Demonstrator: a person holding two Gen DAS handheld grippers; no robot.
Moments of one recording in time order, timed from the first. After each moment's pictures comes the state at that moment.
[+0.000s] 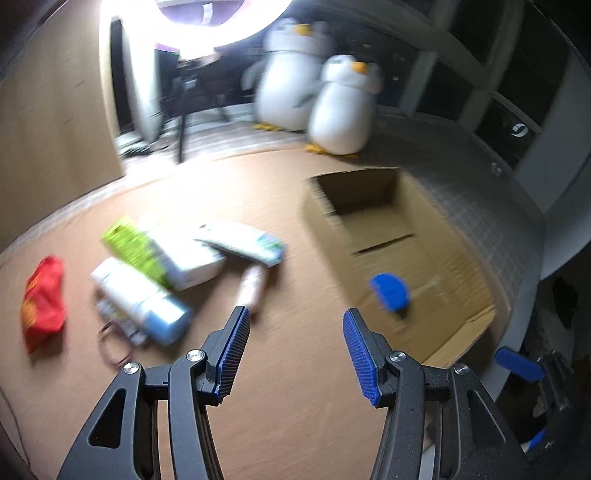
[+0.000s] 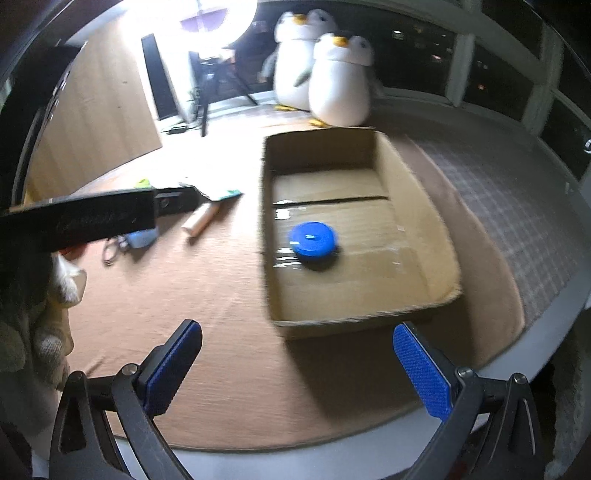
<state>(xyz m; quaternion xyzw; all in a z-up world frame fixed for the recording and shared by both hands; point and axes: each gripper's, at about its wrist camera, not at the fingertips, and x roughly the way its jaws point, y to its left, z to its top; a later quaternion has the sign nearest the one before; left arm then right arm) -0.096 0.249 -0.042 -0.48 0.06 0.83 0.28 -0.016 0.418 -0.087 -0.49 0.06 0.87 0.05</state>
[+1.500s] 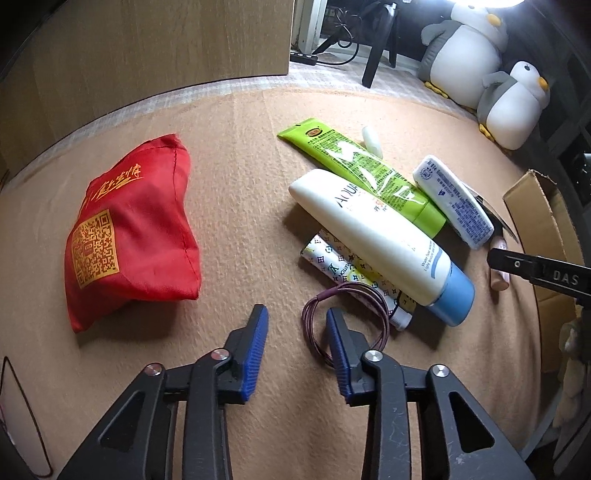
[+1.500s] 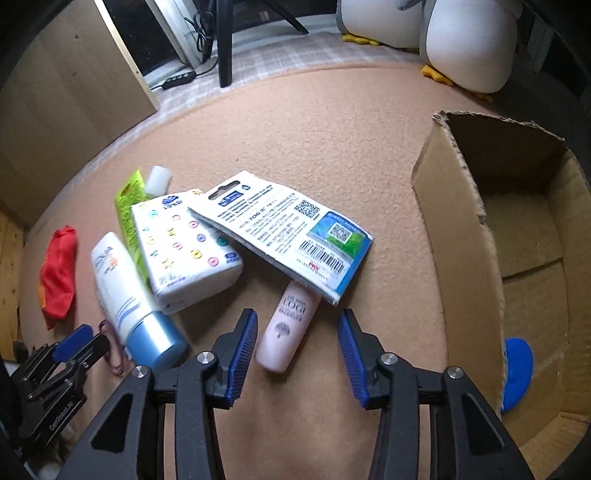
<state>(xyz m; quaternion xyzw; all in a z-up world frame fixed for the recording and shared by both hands) -0.205 0.085 -0.144 -0.57 0.04 0.81 0.16 -0.229 0.351 -0.173 -0.61 0.10 0.79 0.03</state>
